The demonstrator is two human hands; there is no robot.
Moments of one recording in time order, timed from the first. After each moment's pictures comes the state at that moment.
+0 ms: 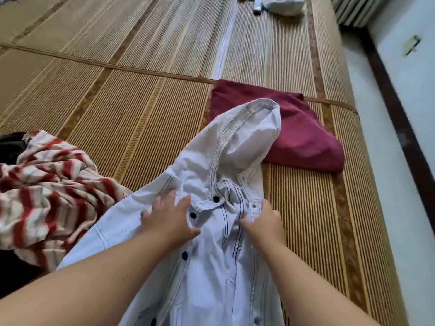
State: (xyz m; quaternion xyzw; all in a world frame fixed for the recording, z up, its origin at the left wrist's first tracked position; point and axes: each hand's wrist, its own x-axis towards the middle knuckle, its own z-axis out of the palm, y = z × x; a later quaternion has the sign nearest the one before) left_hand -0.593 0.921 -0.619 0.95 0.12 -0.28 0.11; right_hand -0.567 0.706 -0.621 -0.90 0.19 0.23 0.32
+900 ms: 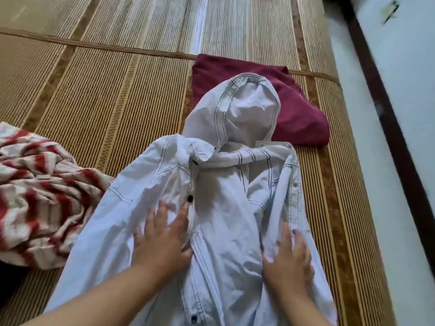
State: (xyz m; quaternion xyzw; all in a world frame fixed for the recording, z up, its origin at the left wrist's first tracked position) left_hand -0.667 0.910 -0.630 0.96 0.05 -0.26 0.11; right_hand -0.688 0.662 -0.623 -0.93 0.27 0.20 0.17
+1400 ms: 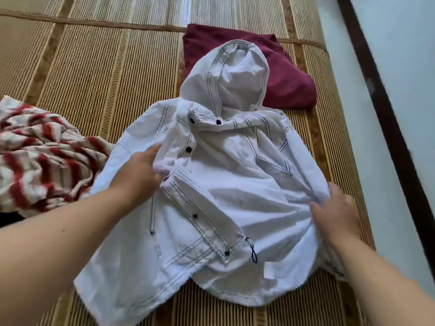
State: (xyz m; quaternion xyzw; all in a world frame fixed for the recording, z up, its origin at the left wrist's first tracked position) left_hand -0.628 0.969 -0.599 0.95 0.06 -0.14 0.26; right_hand -0.696 0.573 -0.577 -0.93 0.30 0.11 0.15
